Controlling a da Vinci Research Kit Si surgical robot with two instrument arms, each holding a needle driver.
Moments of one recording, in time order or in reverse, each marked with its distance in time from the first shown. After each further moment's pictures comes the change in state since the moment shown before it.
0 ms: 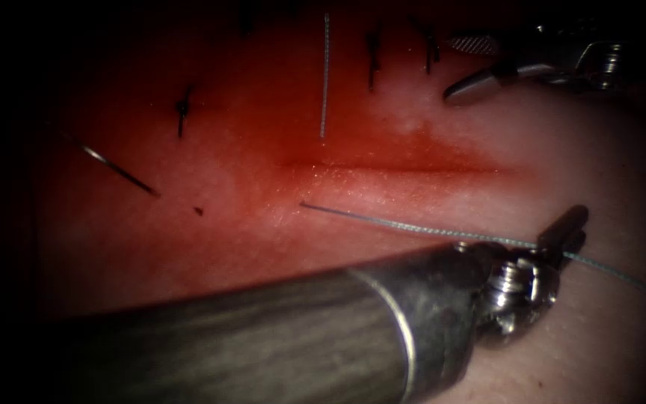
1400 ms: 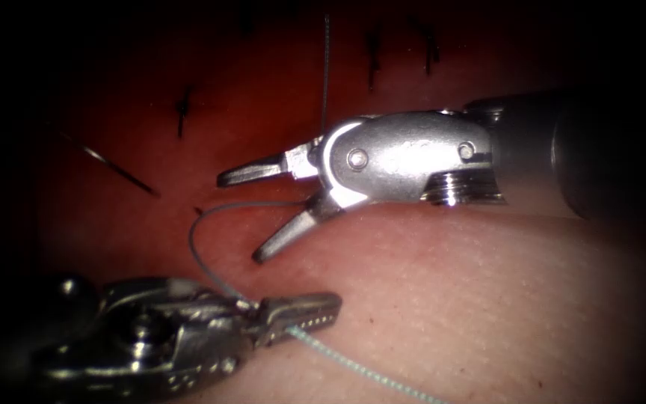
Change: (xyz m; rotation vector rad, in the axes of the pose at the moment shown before) right arm 0.008 -0.018 0.009 0.677 0.392 -0.539; left arm -0.009 -0.004 -0.018 -0.397 0.133 0.184
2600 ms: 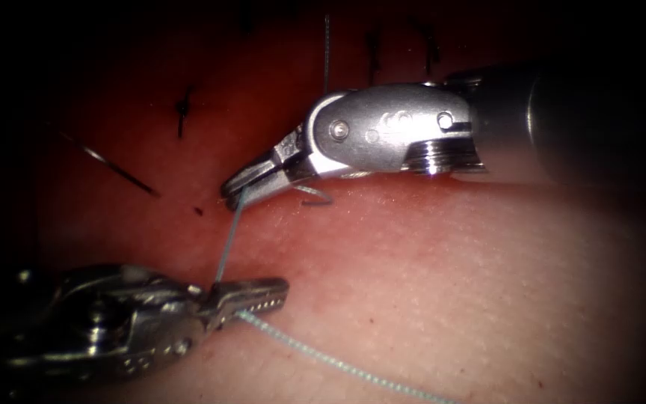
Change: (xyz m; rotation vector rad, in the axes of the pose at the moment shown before) right arm -0.001 0.003 -0.002 -0.129 -0.013 0.055; left arm -0.004 0.001 -0.002 -0.031 -0.097 0.000
